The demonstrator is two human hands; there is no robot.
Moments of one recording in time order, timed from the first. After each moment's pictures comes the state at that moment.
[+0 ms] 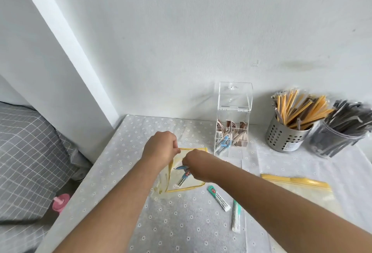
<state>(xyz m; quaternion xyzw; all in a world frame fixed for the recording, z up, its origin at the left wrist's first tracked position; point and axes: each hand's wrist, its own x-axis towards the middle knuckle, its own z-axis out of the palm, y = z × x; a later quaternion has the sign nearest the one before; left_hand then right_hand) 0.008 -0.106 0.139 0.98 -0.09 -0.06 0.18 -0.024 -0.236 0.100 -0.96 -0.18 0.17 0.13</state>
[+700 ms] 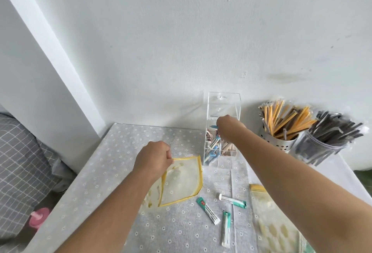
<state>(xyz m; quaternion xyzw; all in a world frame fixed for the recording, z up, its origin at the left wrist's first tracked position) 0.008 -0.118 0.143 0.98 -0.09 -0.07 0.17 0.056 -0.351 0.135 -0.99 0.06 0.08 0.05</state>
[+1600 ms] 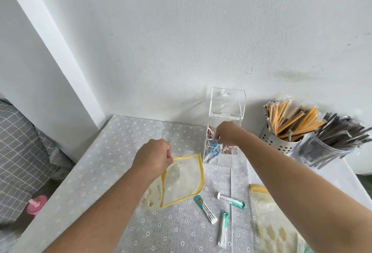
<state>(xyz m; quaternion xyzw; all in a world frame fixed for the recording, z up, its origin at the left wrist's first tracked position) 0.012 -0.121 0.135 0.98 -0.09 -0.09 0.16 0.067 -0.360 0.103 -0.98 0.04 0.18 0.12</state>
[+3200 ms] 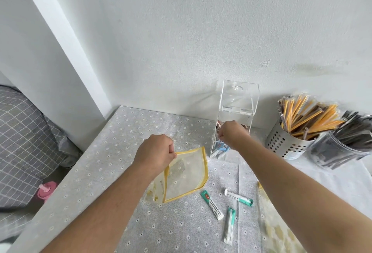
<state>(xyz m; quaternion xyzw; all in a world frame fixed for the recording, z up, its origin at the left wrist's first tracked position) 0.016 -0.107 0.125 0.98 -0.07 -0.08 0.18 0.076 -0.343 0.069 -0.99 0.05 0.13 0.08</state>
